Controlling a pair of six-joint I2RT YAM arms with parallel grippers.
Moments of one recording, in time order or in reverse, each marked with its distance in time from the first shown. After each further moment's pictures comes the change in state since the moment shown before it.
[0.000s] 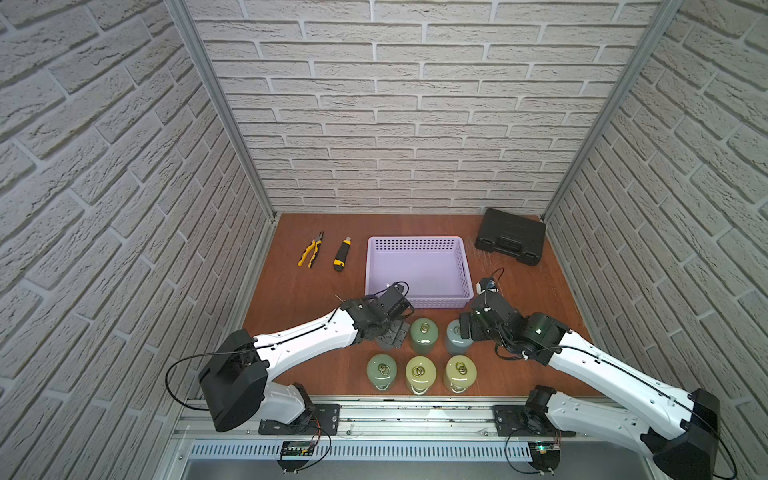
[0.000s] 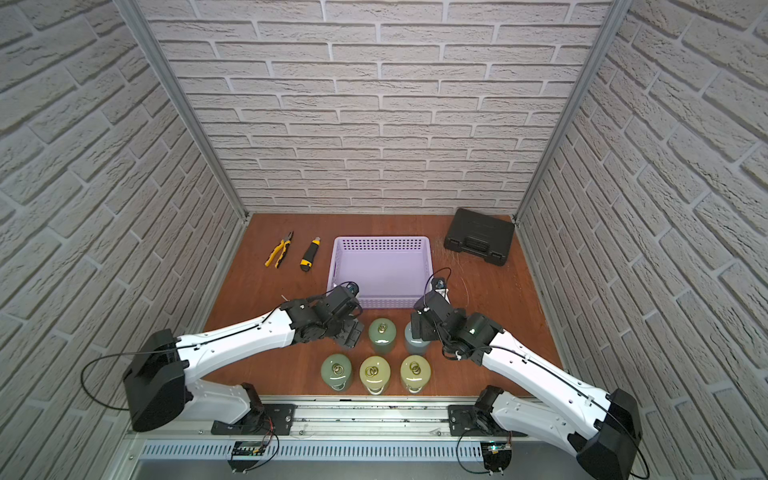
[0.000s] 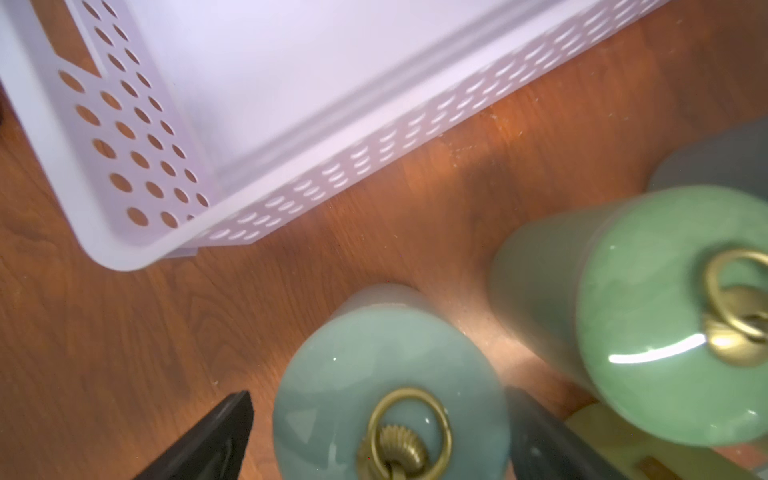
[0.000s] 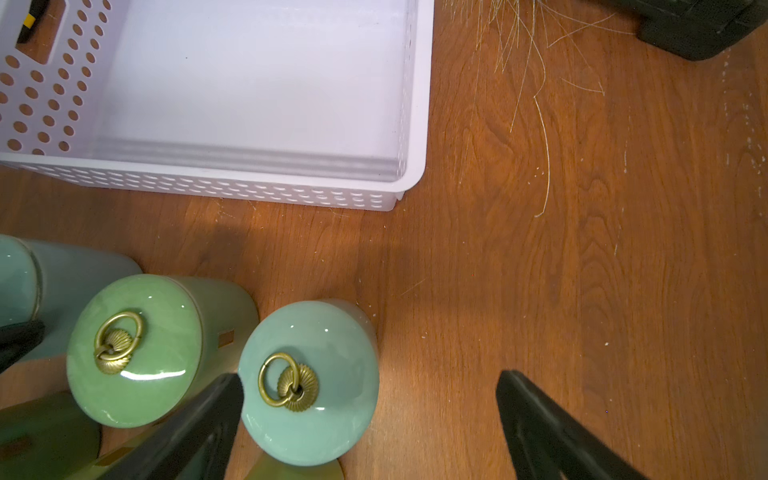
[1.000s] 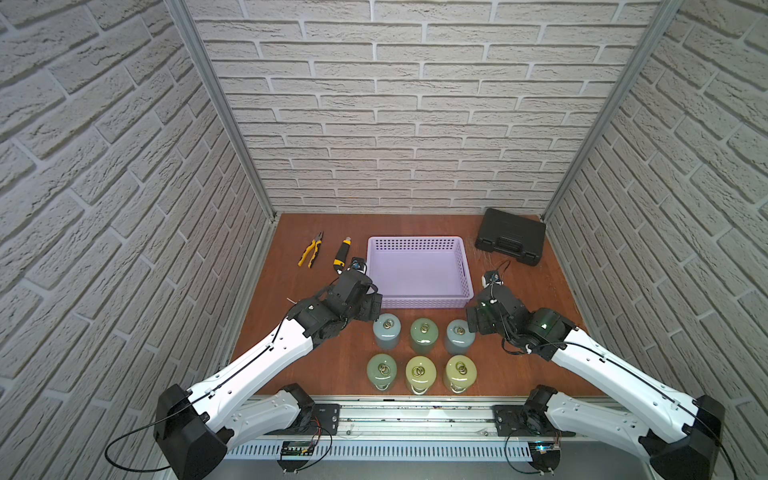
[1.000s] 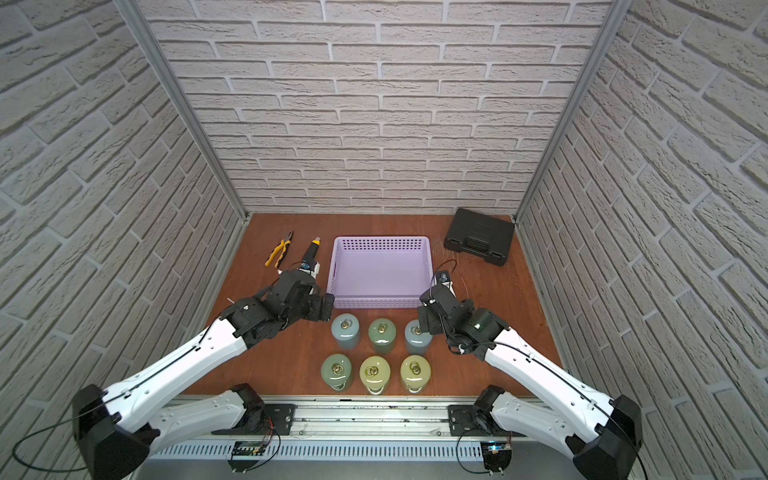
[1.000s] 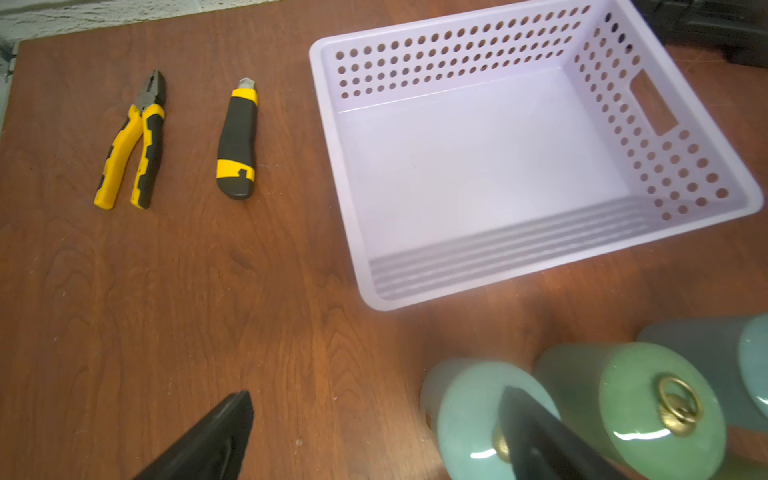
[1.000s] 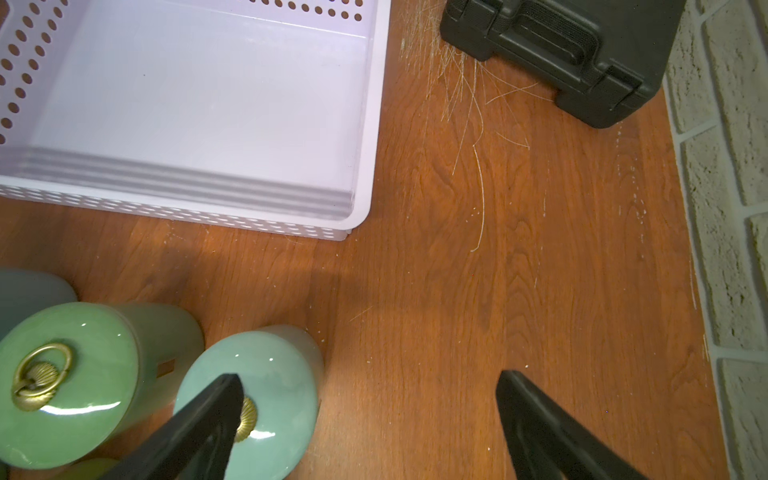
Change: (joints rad) left arm 0.225 -0.319 -0.026 -0.018 -0.090 -0.004; right arm -0.098 -0.003 0.040 -0.023 0.067 -0.173
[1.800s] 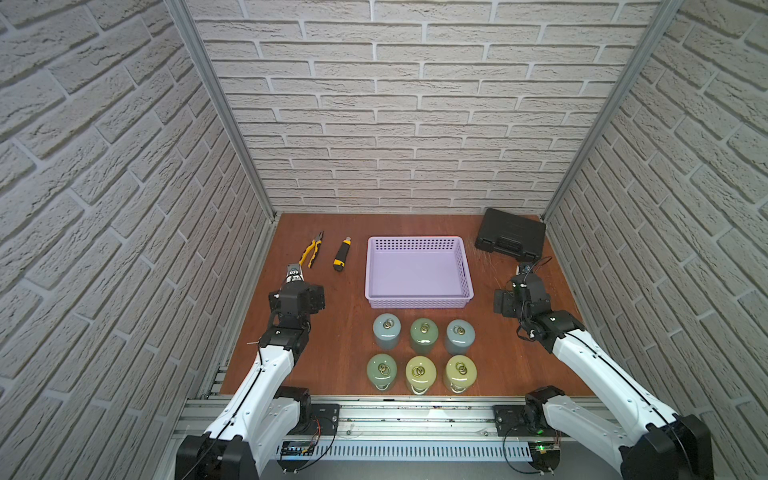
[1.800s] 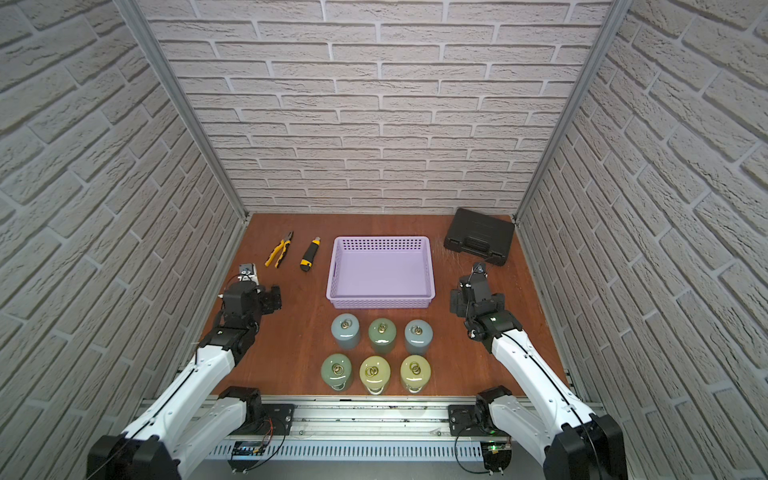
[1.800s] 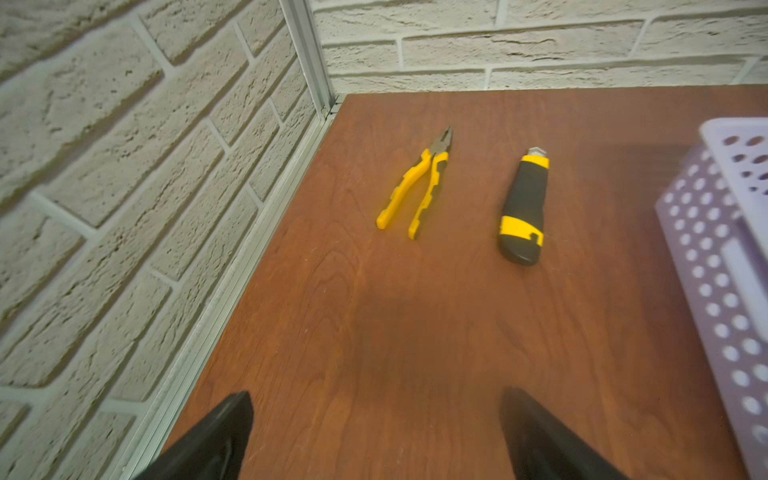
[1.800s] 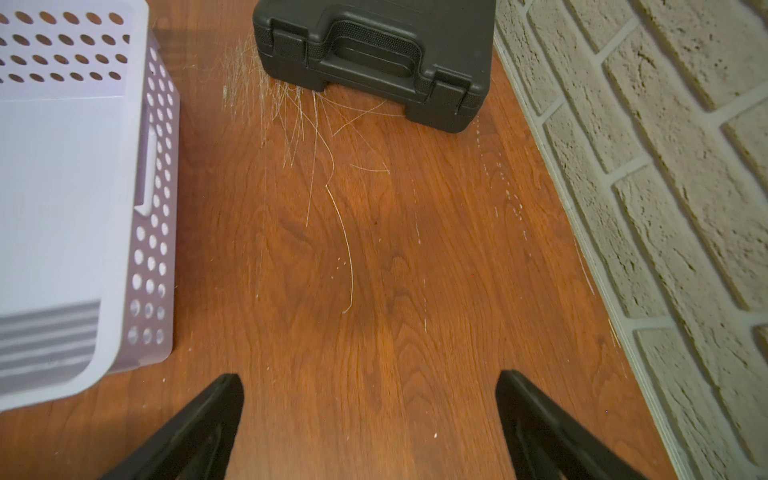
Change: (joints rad) left arm 0.635 -0.122 -0.456 0.653 -0.016 0.344; right arm -0.464 0.023 -0.206 0.404 -0.034 -0.234
